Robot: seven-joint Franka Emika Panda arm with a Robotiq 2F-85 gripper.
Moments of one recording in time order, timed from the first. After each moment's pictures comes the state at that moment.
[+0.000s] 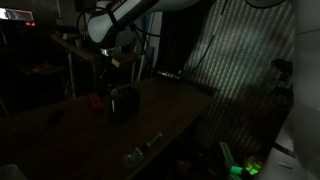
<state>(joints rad) 0.05 0.38 0.05 -1.77 -0.14 2.23 -0.05</state>
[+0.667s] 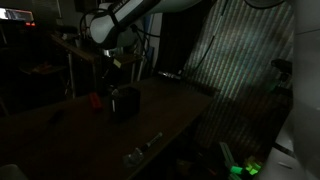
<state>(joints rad) 0.04 0.38 0.05 -1.77 -0.13 2.22 -0.05</state>
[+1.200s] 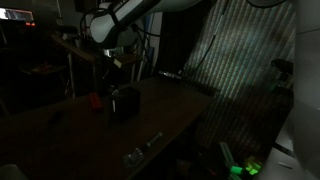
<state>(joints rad) 0.04 0.37 0.05 -1.79 -0.13 2.21 -0.05</state>
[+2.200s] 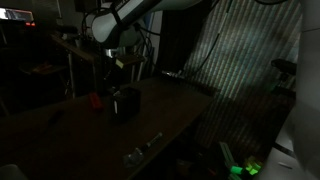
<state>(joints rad) 0.04 0.34 0.05 -1.84 -0.11 2.20 -0.05</state>
